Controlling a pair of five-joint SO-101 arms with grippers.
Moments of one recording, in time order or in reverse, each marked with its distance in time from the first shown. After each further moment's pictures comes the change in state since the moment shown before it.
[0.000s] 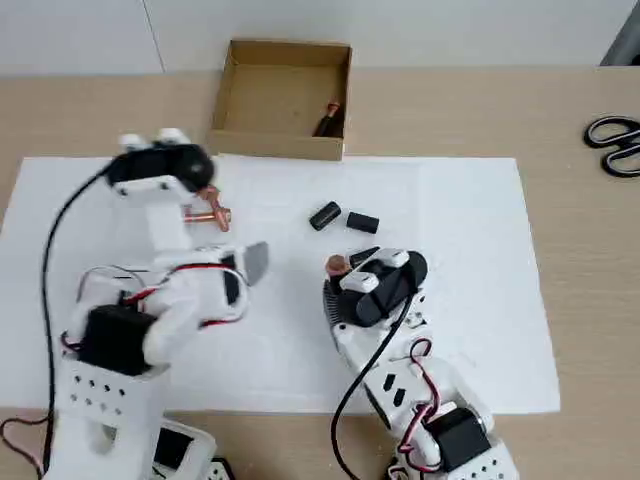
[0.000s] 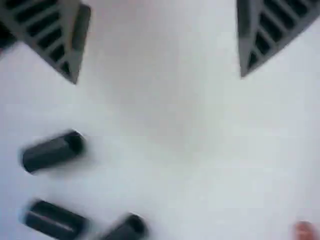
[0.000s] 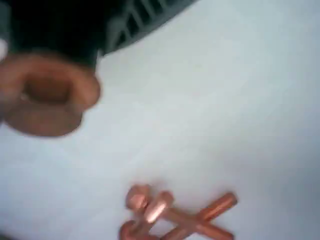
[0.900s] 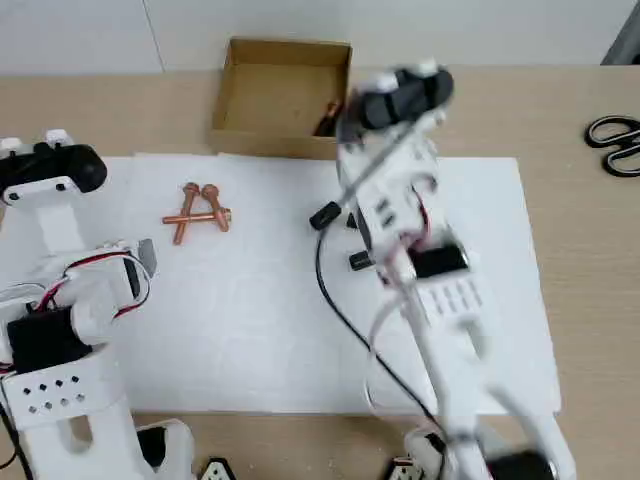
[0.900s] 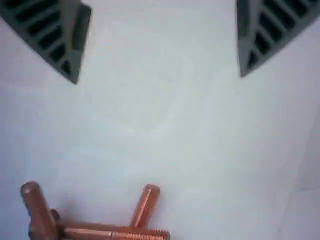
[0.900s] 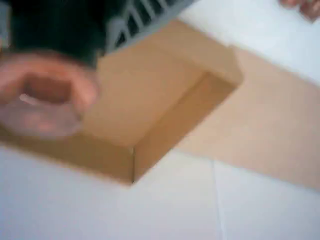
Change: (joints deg) left arm -26.9 0.1 1.1 0.9 -22.1; right arm 11.9 83.1 -58.5 -34.5 0.0
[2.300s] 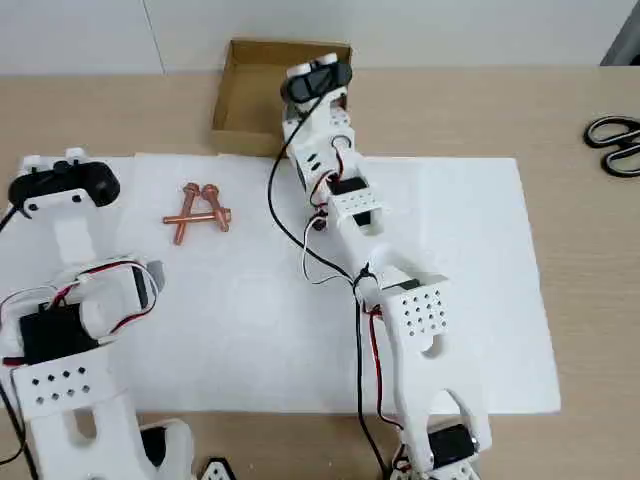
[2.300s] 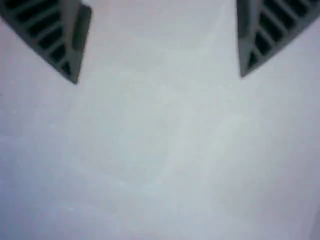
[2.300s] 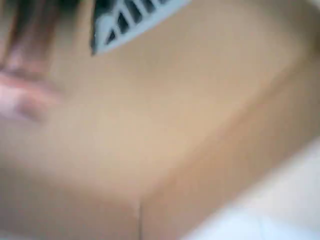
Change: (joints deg) left arm 0.0 0.0 5.2 0.4 -0.3; right arm -2.8 76.9 -60.7 -13.1 0.0
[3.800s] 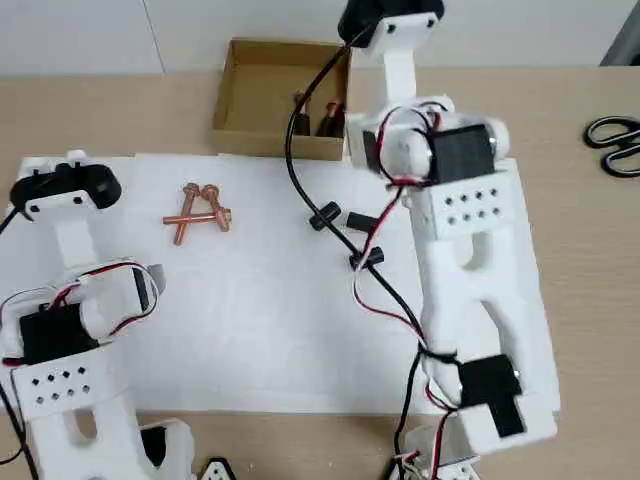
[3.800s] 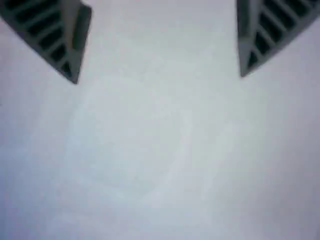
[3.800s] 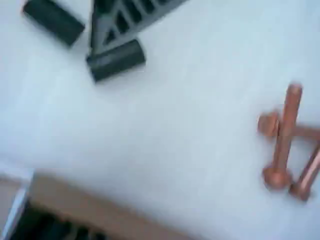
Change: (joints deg) left arm 0.0 0.0 0.0 1.2 0.0; right arm 4.6 -56.1 -0.6 91.6 0.0
